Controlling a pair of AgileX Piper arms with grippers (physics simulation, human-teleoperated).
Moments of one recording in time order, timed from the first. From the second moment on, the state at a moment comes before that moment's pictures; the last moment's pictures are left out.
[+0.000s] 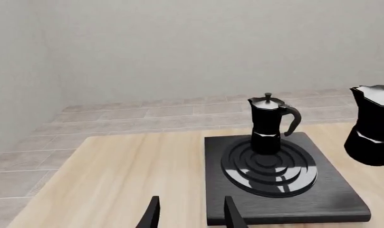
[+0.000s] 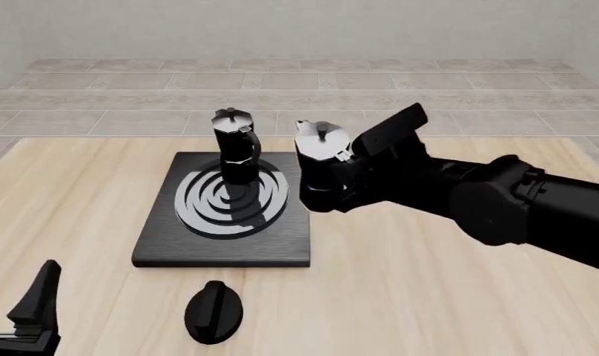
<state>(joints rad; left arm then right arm) 0.03 0.00 -0.01 0.00 0.09 0.60 1.38 -0.90 0.08 -0.11</state>
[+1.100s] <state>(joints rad) 0.03 0.00 0.00 0.01 0.09 0.82 1.56 -1.07 0.04 -0.07</state>
